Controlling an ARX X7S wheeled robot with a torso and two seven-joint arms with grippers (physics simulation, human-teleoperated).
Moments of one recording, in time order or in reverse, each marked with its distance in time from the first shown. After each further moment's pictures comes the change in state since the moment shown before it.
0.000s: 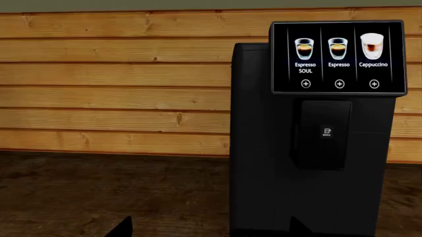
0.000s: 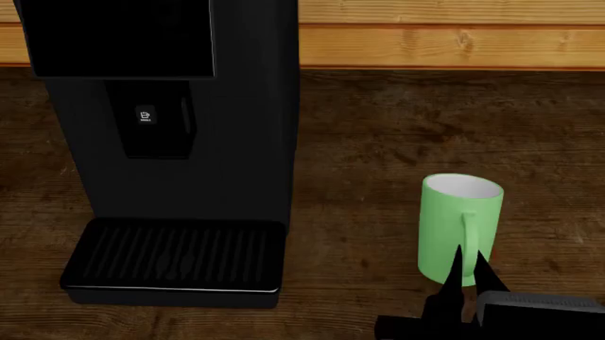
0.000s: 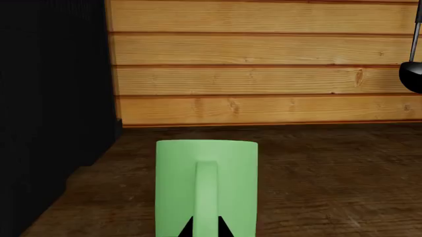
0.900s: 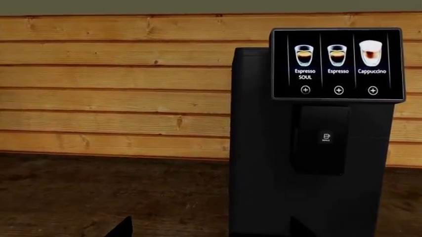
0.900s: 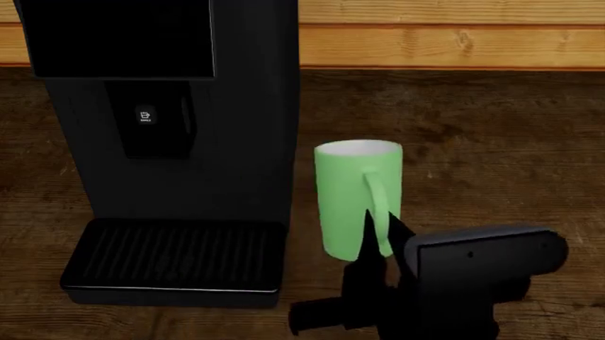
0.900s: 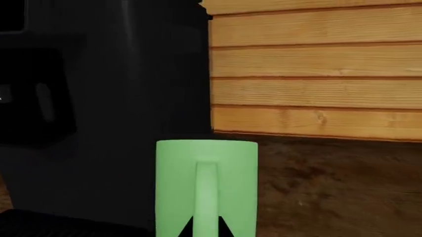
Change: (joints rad) left arm -0.039 -0.009 0.029 0.012 0.000 0.003 0.001; right arm 0.313 0.078 -0.050 -0.484 0.186 0.330 -0.025
